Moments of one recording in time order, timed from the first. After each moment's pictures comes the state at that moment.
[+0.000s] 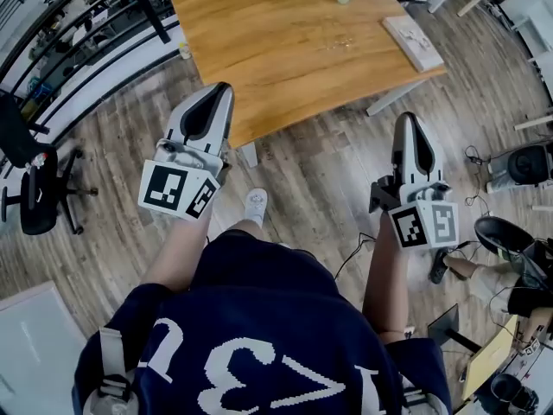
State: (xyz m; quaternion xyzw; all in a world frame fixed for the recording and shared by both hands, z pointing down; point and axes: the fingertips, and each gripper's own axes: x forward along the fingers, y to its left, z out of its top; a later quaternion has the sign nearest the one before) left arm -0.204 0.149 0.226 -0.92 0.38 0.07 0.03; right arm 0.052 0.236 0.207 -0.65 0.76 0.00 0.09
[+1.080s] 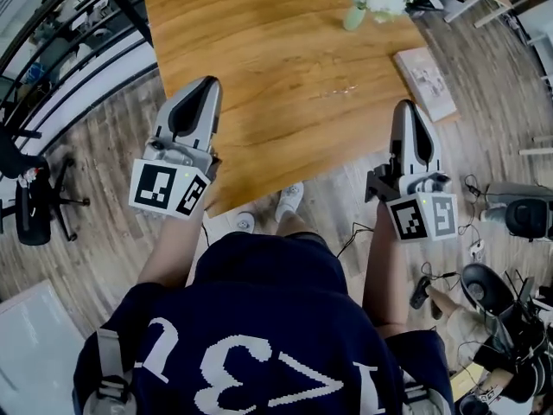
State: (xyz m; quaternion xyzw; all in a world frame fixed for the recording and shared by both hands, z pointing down) left arm -0.123 -0.074 0.242 -0.91 0.42 0.05 0.01; right arm 0.145 -0.011 0.213 -0.61 0.78 -0.02 0.11
